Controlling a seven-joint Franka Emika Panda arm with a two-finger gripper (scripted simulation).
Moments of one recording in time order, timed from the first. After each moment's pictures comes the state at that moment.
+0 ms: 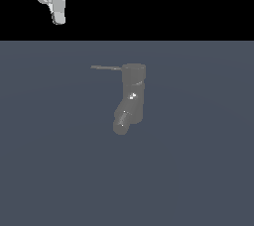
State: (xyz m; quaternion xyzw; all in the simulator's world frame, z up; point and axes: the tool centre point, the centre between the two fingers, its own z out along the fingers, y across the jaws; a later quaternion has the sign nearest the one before) arm -0.106 0.135 0.330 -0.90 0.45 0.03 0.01
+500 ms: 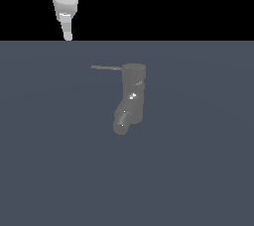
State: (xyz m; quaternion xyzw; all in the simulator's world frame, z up) arm -0.059 0.143 0.299 -0.84 0.54 0.02 0.01
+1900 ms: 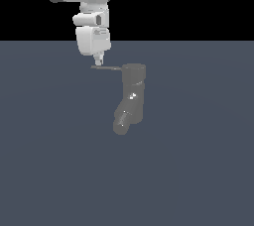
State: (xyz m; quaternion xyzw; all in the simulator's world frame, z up) arm 0.079 0.102 0.212 -0.64 0.77 0.00 0.00
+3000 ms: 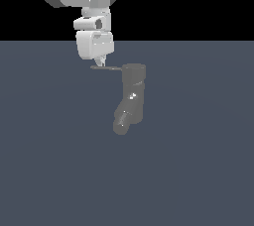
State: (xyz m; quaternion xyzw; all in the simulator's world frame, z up) arm 0.071 0.094 0.201 -0.61 0.79 0.00 0.00
